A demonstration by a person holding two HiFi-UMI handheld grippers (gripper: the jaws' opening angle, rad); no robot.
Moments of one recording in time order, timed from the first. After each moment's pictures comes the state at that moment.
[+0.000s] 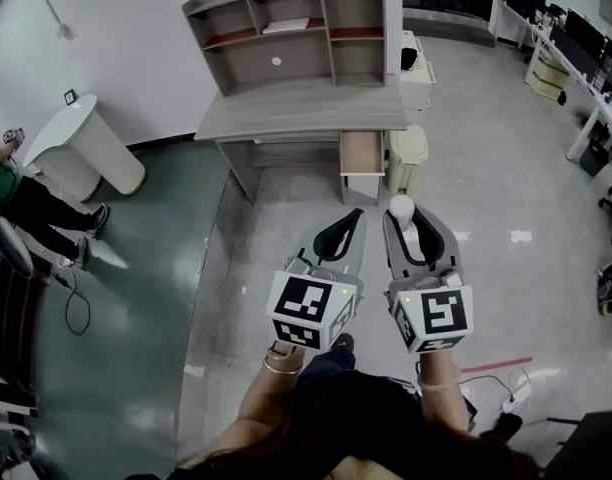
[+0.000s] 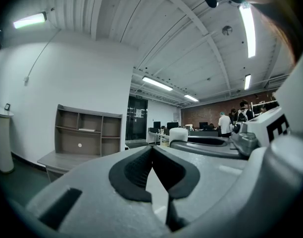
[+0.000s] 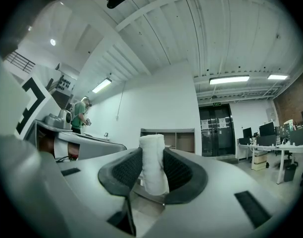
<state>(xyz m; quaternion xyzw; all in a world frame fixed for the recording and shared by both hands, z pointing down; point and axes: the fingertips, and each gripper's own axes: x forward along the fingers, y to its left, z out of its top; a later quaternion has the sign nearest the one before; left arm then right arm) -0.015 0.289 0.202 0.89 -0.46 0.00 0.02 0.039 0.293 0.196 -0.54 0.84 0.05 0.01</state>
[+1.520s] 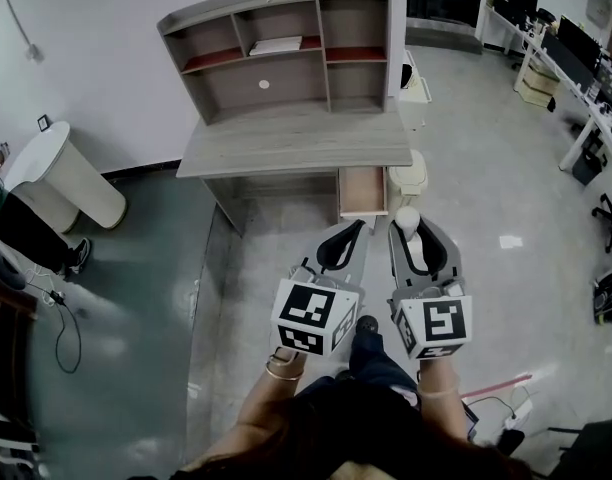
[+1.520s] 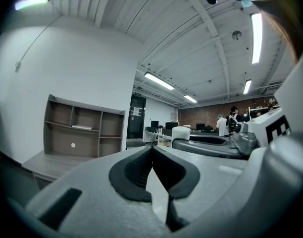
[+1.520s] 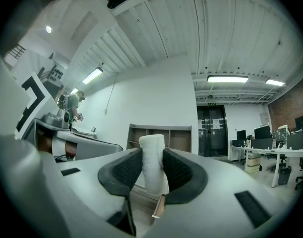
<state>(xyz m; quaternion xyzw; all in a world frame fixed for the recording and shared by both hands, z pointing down) -0.056 0.114 0.215 0.90 -0.43 0.00 0.04 0.004 0.122 0.205 -0.58 0.81 0.05 -0.01</state>
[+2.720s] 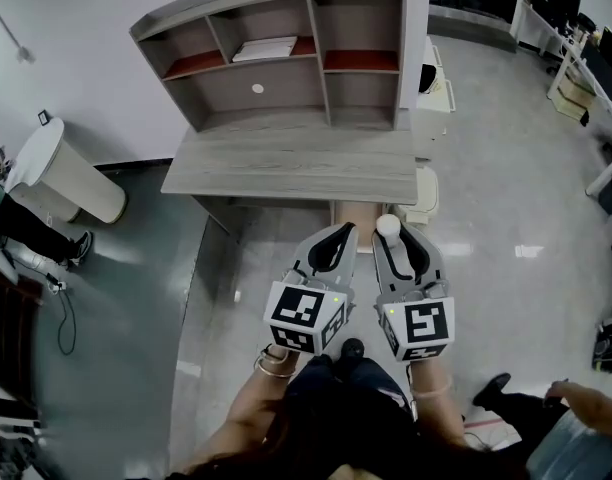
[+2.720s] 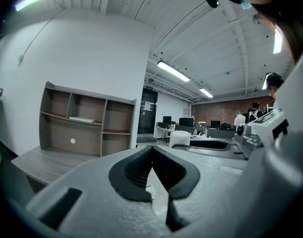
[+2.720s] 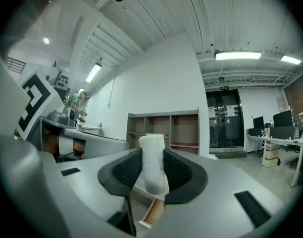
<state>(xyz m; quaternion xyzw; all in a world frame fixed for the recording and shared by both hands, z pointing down) 0.017 -0.110 0.252 0.87 -0.49 0.02 0.08 0.069 -0.104 0.250 -0.51 0.86 0.01 -0.04</state>
